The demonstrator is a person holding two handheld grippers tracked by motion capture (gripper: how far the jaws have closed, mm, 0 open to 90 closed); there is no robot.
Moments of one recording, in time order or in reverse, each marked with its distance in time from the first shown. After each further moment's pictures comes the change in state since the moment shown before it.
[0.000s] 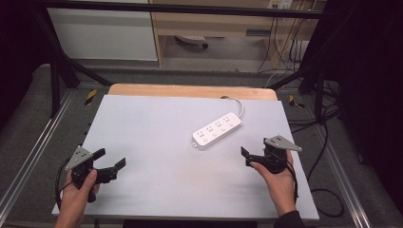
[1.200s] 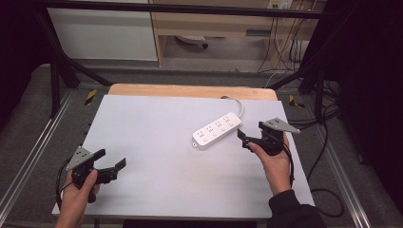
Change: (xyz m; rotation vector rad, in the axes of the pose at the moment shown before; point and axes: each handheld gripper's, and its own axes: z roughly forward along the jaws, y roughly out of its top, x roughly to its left) left arm 0.000 -0.001 0.001 0.009 0.001 -0.003; right arm -0.003 0.045 0.020 -0.072 0.036 0.023
